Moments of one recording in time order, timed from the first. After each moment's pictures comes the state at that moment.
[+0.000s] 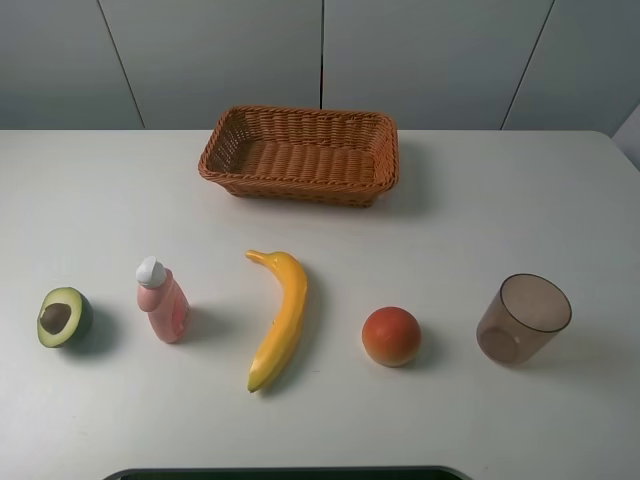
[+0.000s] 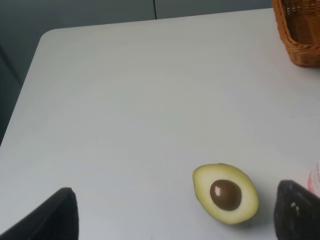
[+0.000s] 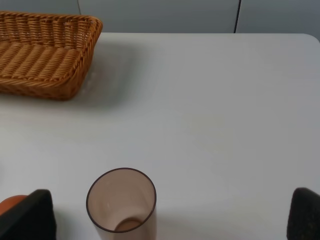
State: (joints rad) left arm -0.21 0.00 -0.51 0.10 1.08 -0.05; right arm -0.04 0.00 -0.50 0.09 1.10 -0.08
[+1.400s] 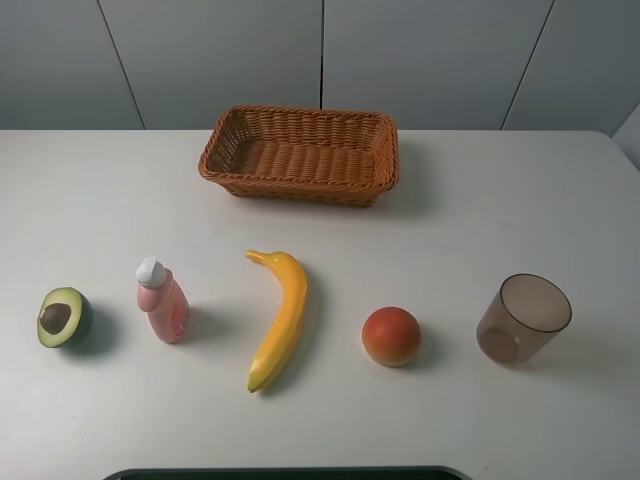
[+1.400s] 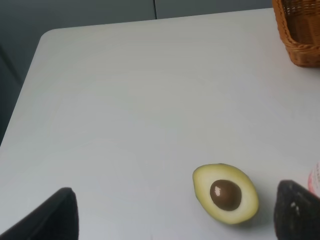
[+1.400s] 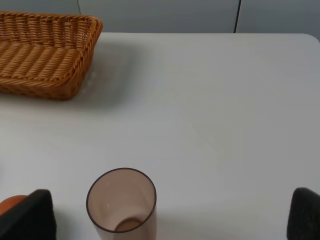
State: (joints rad) left arm -0.21 0.00 -0.51 0.10 1.08 -0.05; right arm -0.04 0.00 -0.50 0.09 1.10 -0.08
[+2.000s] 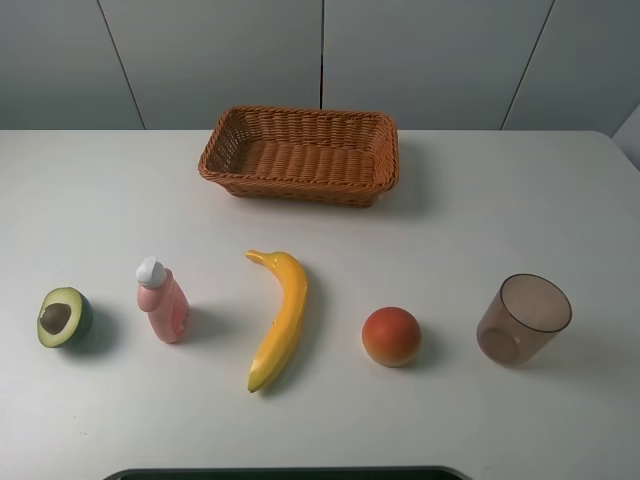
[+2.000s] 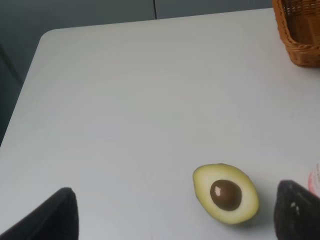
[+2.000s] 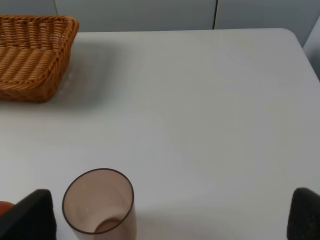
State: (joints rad) left arm -0.21 0.00 -0.51 0.10 1.08 -0.04; right arm -0.04 0.00 -0.50 0.02 1.10 -0.03
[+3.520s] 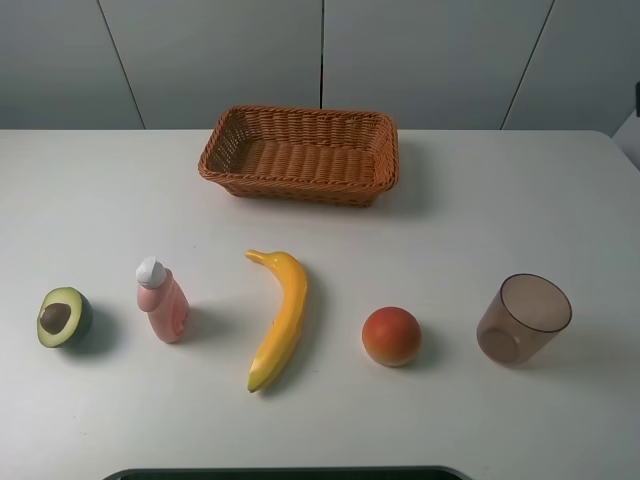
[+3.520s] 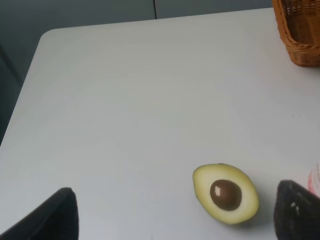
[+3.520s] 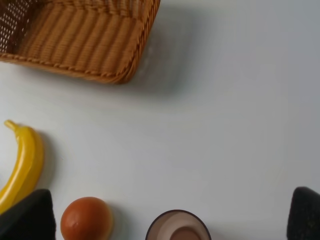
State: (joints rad) left arm -0.21 0.00 -0.51 0.10 1.08 -0.04; right arm -0.01 0.82 -0.92 0.27 1.09 -0.20
